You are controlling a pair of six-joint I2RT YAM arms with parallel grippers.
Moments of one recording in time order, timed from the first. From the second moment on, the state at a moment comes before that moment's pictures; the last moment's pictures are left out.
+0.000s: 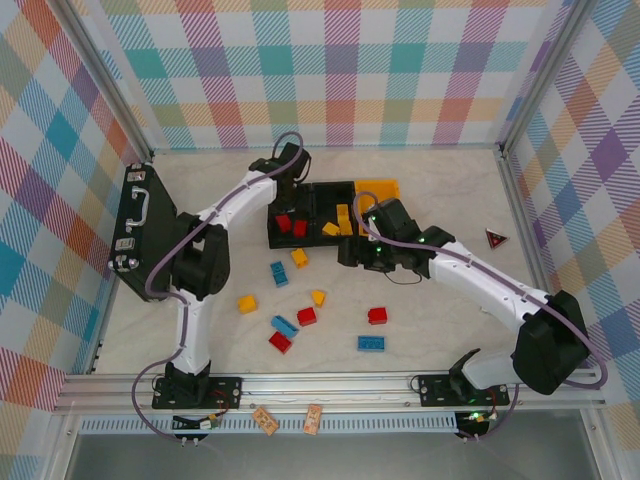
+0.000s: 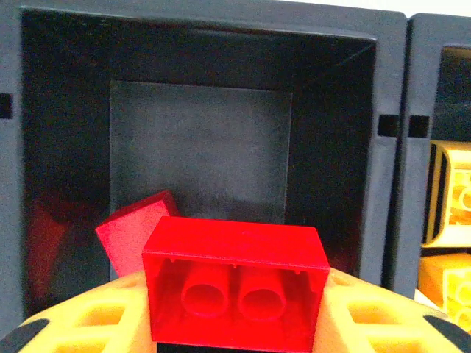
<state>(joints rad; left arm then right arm) -0.44 2.16 1.89 -0.91 -0.09 -0.55 0.66 1.37 1.04 -0.58 -0.24 0.67</state>
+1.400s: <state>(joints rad) -0.51 1.63 1.33 -0.83 0.03 -0.56 0.65 1.25 0.94 -0.70 -0.18 0.67</state>
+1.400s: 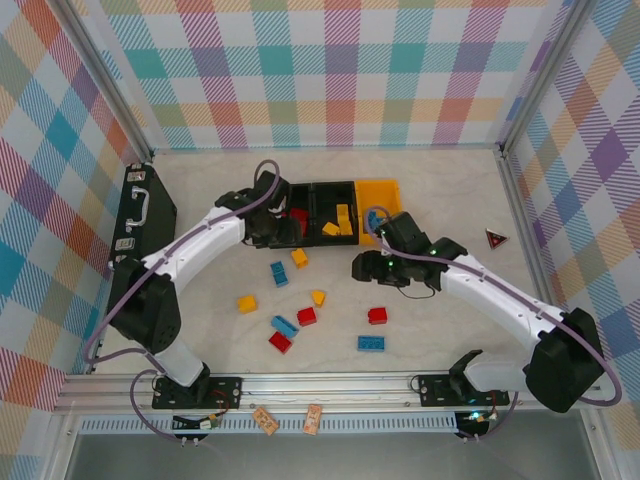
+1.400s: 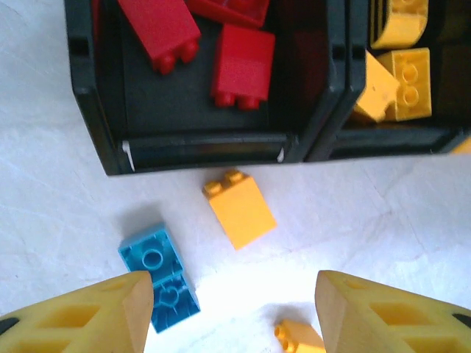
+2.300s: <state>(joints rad) -0.63 1.26 0.80 -0.90 -0.19 -0.88 0.65 1.23 0.86 -0.67 -0.19 0.68</state>
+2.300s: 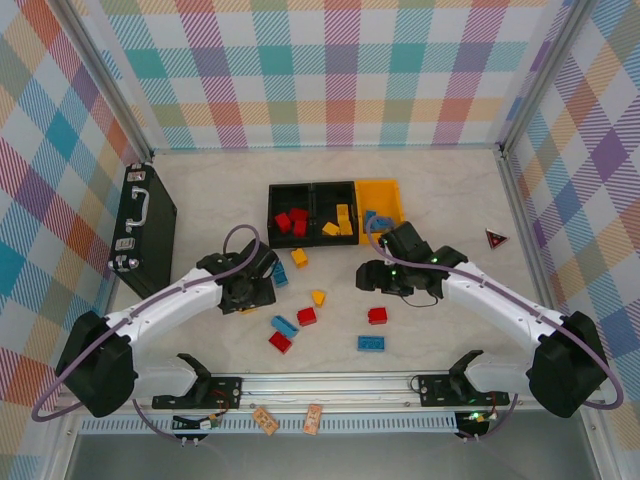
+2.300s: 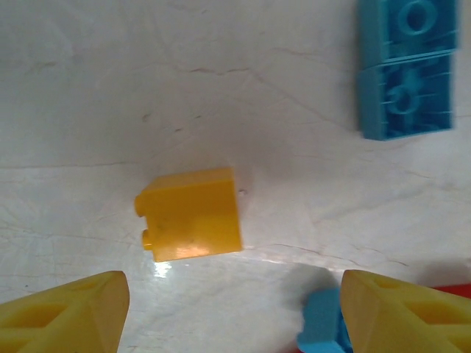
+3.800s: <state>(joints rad) -0.60 1.57 1.22 -0.82 -0.16 -0.76 0.63 1.20 0.83 -0.65 -0.19 0.71</state>
